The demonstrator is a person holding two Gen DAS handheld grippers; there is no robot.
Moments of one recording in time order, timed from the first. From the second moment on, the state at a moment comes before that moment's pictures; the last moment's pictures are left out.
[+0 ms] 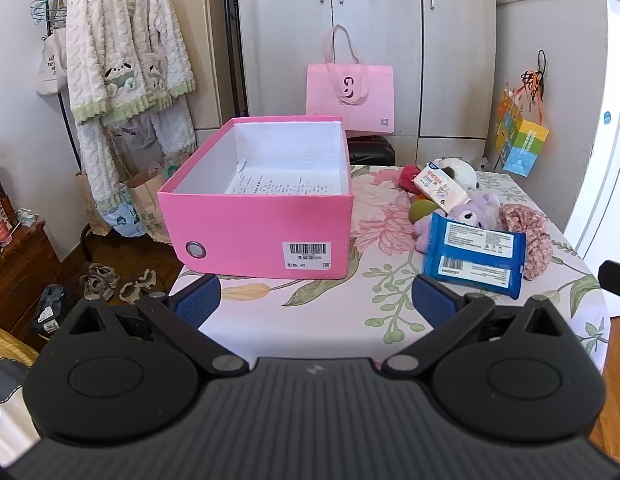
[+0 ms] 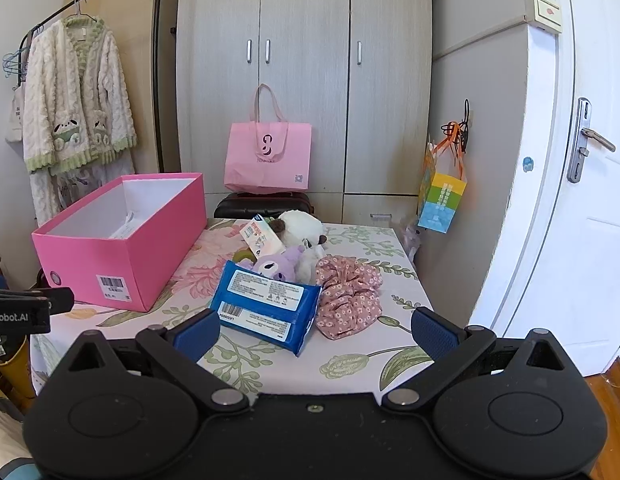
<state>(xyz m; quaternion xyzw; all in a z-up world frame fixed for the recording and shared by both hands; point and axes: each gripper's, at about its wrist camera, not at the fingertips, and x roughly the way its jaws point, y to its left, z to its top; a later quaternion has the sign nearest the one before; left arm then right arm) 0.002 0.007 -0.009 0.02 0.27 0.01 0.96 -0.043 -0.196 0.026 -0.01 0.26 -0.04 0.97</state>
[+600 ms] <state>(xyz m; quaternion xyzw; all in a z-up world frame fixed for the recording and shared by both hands) 0.001 0.011 -0.007 0.02 0.27 0.01 0.96 -0.045 -0.200 0.027 -0.01 0.26 -0.04 0.97</state>
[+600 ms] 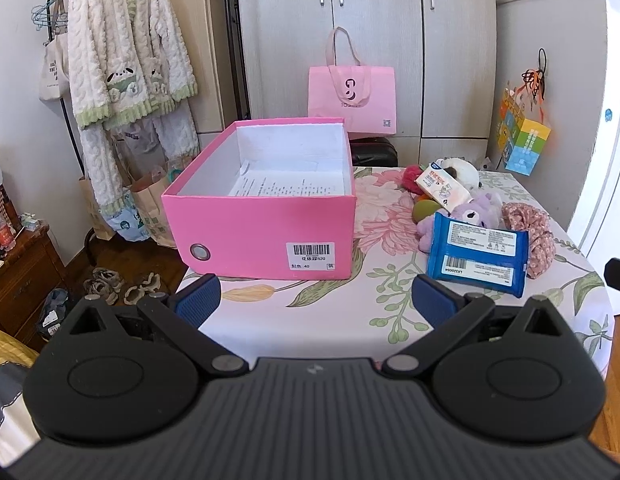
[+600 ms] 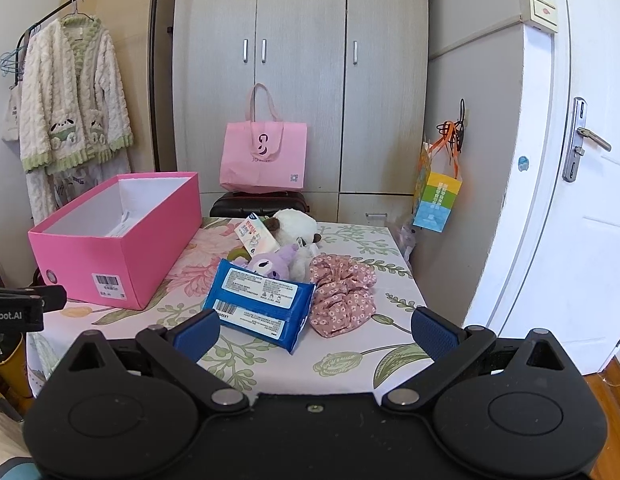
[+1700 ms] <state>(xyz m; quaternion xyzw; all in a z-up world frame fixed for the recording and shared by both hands) -0.002 -0.010 -0.013 0.05 0.25 -0.02 0.97 -0.060 -0.200 0.023 -0.04 0.21 -0.04 0.98</state>
